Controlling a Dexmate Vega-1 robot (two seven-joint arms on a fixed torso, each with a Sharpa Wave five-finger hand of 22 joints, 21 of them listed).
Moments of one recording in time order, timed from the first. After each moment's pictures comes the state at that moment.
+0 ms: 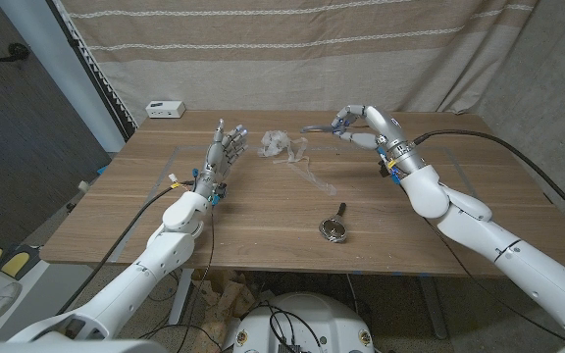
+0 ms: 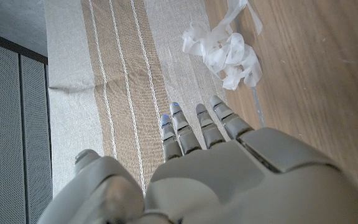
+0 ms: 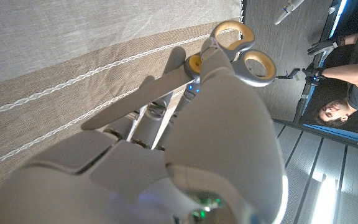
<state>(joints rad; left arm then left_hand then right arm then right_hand) 0.92 0.48 0.37 -1.34 -0.64 -0.42 -0.07 0.20 -0.02 -0.08 -0.08 0.28 0.34 -0.13 0.22 0.19 0.45 -0.19 0.23 0.19 0.27 -0.04 0.19 0.17 0.28 -0.04 0.20 0.17 -0.92 -0.73 -0.43 -1.71 -0.40 0.43 -0.44 1.35 0.07 0.09 -0.12 0.28 0.77 -0.19 0.82 0.33 0.85 -0.18 0.71 0.53 0.94 -0.14 0.62 0.53 0.41 -0.05 0.42 0.23</state>
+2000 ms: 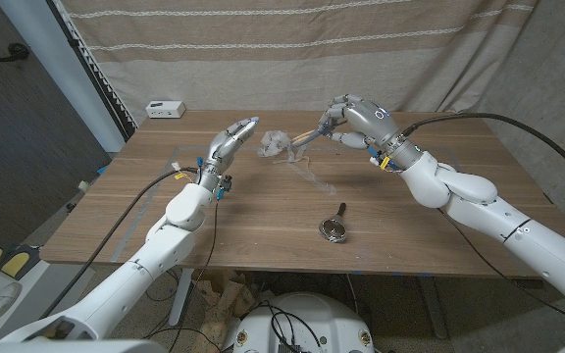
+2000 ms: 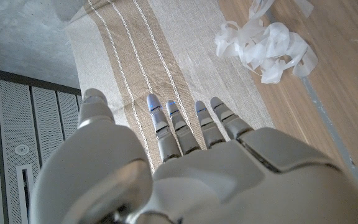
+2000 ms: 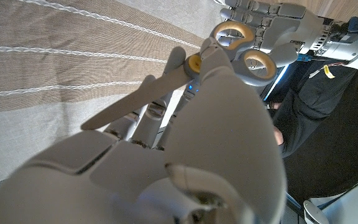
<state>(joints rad) 0.95 0.55 0.39 -1.51 -0.45 -0.44 0.06 0.66 -0.07 0.01 -0.15 0.24 0.67 -0.13 0.32 0.25 0.42 -0.21 0.21 0.28 0.25 -0.04 0.18 0.18 0.25 -0.04 0.19 0.17 -0.83 -0.82 -0.49 -1.77 -0.79 0.43 -0.52 1.36 0.06 0.08 -0.11 0.32 0.78 -0.19 0.79 0.34 0.85 -0.18 0.73 0.51 0.94 -0.14 0.62 0.52 0.37 -0.04 0.51 0.28</state>
